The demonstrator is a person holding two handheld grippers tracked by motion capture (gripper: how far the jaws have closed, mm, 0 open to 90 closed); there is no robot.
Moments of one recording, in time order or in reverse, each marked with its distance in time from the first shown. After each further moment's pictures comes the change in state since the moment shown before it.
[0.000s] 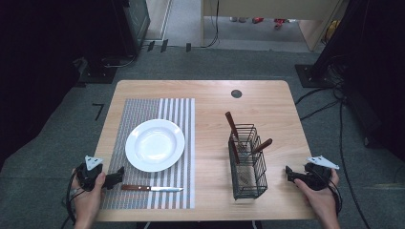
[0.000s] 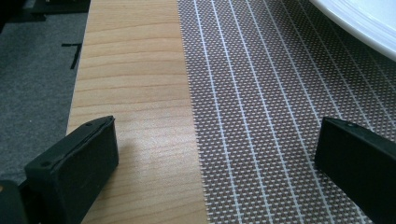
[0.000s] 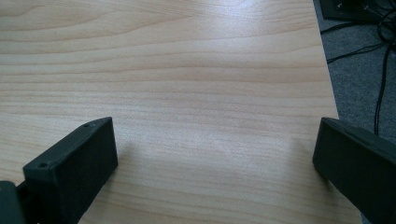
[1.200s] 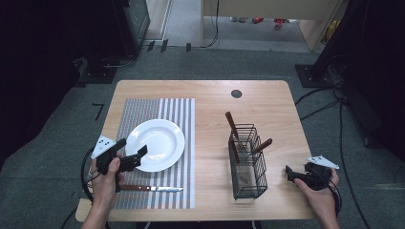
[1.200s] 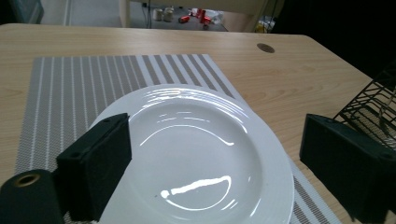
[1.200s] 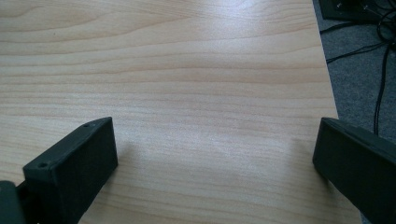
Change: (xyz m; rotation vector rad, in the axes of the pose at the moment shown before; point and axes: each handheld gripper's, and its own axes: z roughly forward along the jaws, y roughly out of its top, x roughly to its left) left arm -0.077 0.083 -0.048 -0.289 -0.353 -0.009; right arm 0.000 0.000 0.000 0.001 -0.002 0.001
